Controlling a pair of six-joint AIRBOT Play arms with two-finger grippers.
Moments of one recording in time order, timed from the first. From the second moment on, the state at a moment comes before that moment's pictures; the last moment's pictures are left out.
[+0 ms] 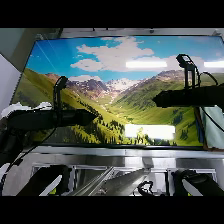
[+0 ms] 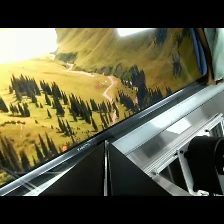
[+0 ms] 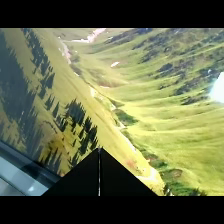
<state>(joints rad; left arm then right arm) -0.33 -0.75 0.88 -2.22 1.13 1.59 0.21 -0.99 1.10 2.08 -1.15 -1.73</state>
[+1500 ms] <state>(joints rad) 0.23 -1.32 1.05 -1.06 1.19 1.41 0.21 -0.99 1.10 2.08 -1.15 -1.73</state>
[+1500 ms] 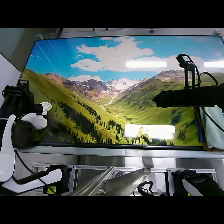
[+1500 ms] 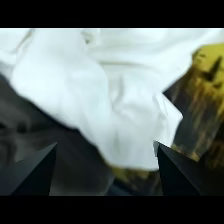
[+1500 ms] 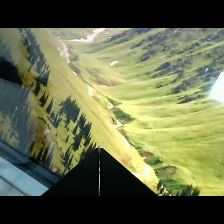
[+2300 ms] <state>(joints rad) 0.16 -1.51 1.50 -1.14 1.30 1.47 0.21 -0.99 1.10 2.08 -1.15 -1.73</state>
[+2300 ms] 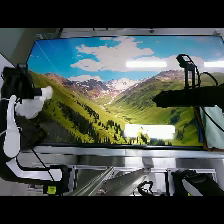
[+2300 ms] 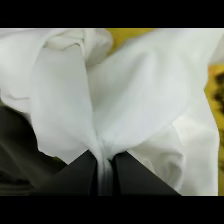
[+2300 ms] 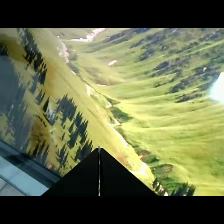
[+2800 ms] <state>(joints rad) -0.48 -1.33 1.80 -1.51 1.29 1.50 0.21 -0.99 1.10 2.09 -1.17 -1.73</state>
